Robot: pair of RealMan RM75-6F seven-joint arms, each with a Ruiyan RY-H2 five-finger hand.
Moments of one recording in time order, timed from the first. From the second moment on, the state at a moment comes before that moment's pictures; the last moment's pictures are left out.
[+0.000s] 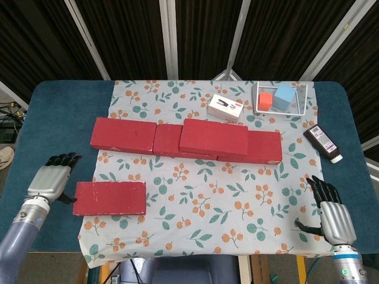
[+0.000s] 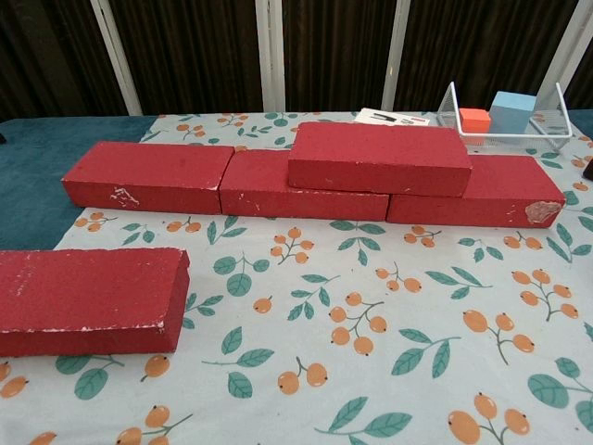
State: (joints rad) left arm -0.58 -0.92 -0.15 -2.21 0.59 1.09 0.77; right arm 0.10 -1.12 0.00 -1.84 -1.41 1.41 -0.05
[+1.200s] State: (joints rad) left arm -0.69 -1.22 0.03 -2.13 0.58 1.20 0.83; right arm 0.10 -1.11 0.03 -1.82 -1.41 1.37 -0.01
